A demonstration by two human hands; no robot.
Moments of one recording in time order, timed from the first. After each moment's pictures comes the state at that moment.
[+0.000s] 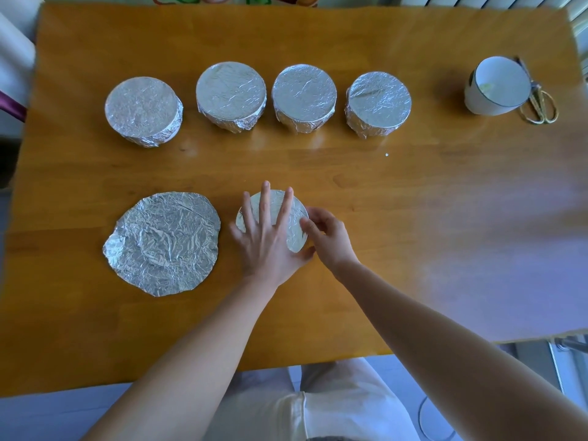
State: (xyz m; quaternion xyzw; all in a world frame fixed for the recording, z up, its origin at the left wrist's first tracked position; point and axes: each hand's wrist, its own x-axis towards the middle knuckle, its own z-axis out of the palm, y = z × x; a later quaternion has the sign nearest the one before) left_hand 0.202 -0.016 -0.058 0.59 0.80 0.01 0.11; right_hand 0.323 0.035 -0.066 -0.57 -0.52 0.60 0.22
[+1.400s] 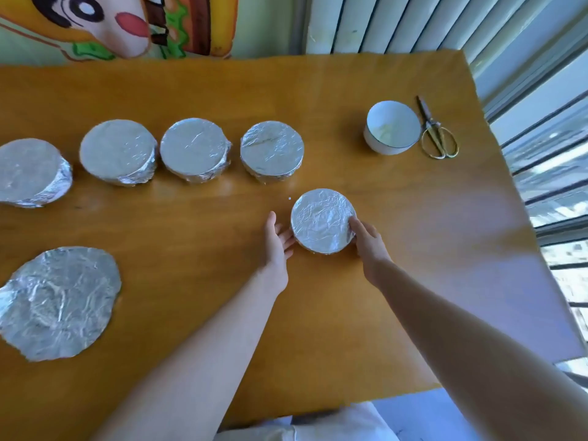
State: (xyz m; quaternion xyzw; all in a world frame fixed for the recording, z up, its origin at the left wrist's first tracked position) left_hand 0.382 0.134 -0.028 -0.01 0.62 0.45 0.64; right_hand 0.551 0.181 -0.069 -0.70 -0.33 0.59 0.25
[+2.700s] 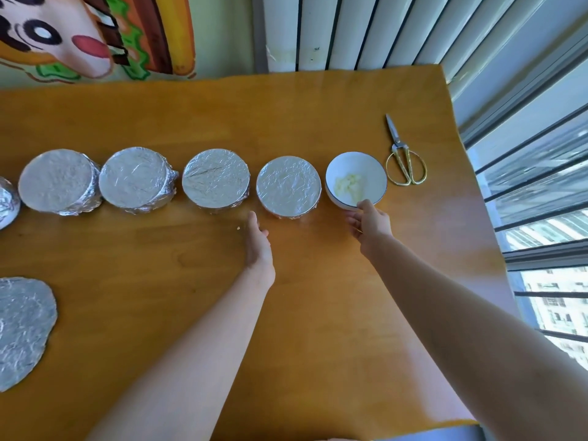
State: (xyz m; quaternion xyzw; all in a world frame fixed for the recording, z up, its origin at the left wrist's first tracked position) left_hand 0.463 0.231 -0.028 -0.04 0.70 0.47 0.53; right_hand 0.626 0.313 -0.032 -0.71 -0.19 0.61 0.31
